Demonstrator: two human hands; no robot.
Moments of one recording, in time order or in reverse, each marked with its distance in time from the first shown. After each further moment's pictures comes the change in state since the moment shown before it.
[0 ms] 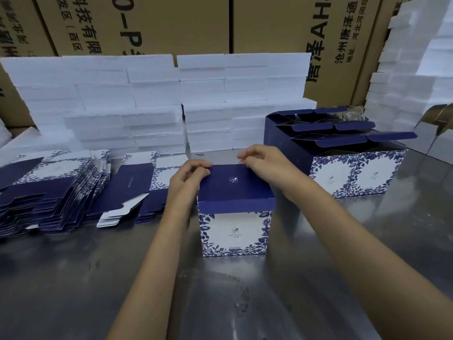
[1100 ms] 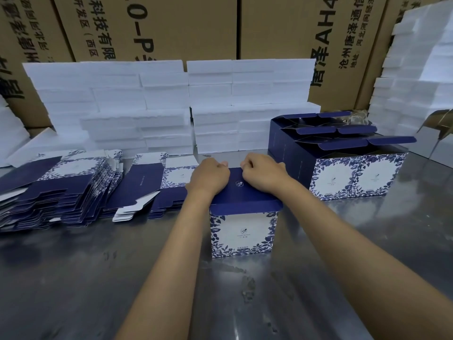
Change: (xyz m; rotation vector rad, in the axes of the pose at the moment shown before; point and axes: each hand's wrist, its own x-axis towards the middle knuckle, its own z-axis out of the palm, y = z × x) left_hand 0.012 0.039 0.028 0.885 -0.088 -0.127; right_hand -0.003 -0.013 0.022 -0.551 -0.032 -0.016
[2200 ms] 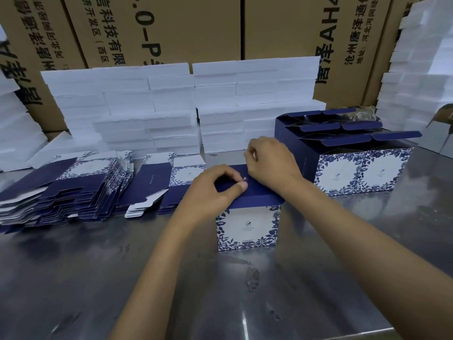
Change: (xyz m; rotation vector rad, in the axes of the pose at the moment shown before) left_hand -0.063 -0.029 -0.013 -0.254 -0.025 0.442; right_hand -0.025 -0.012 -0.015 -0.186 0.297 -0.212
